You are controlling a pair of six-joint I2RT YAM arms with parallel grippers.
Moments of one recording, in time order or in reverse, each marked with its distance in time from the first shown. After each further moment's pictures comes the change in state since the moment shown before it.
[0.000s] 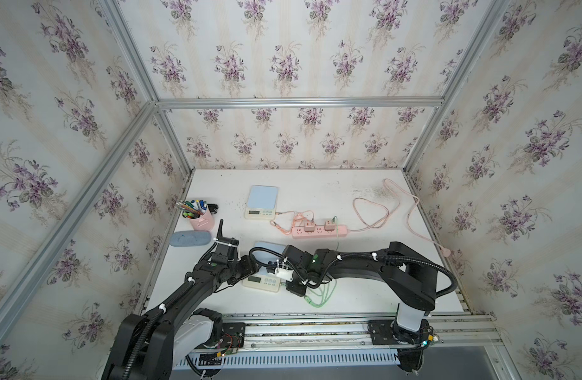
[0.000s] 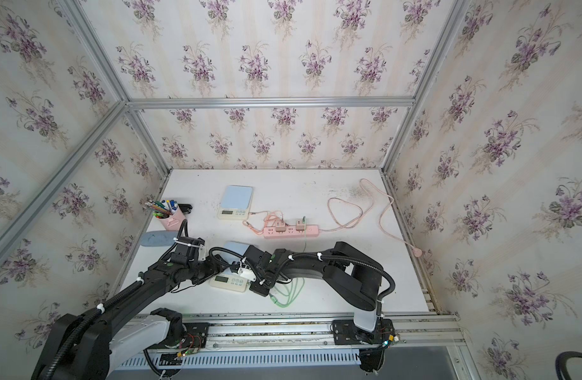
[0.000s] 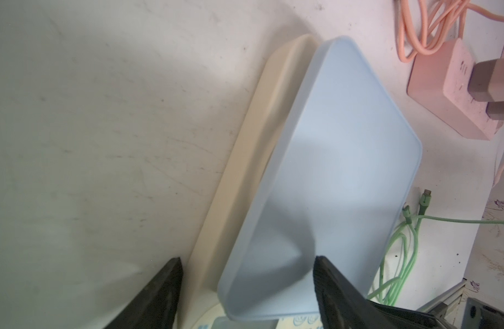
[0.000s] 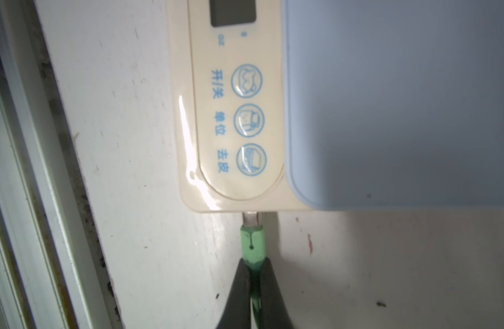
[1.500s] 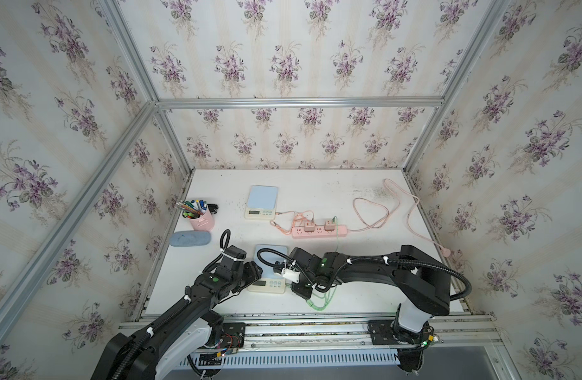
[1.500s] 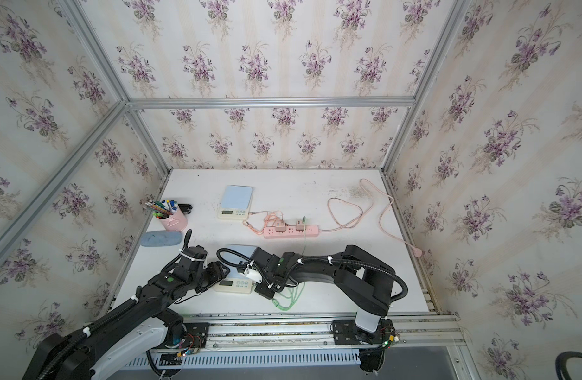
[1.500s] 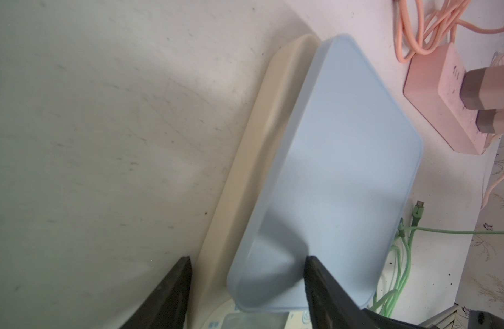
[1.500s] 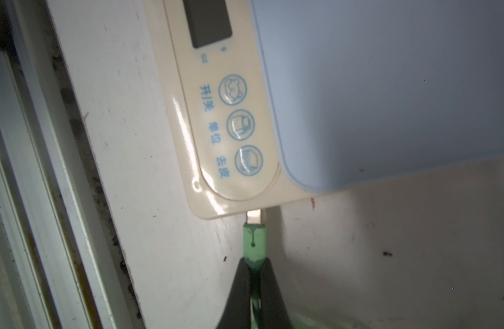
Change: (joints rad) left arm -0.177 -0.159 -0.080 0.014 -0.135 -0.252; right arm 0.000 -0.101 -0.126 0.066 -0.004 0.066
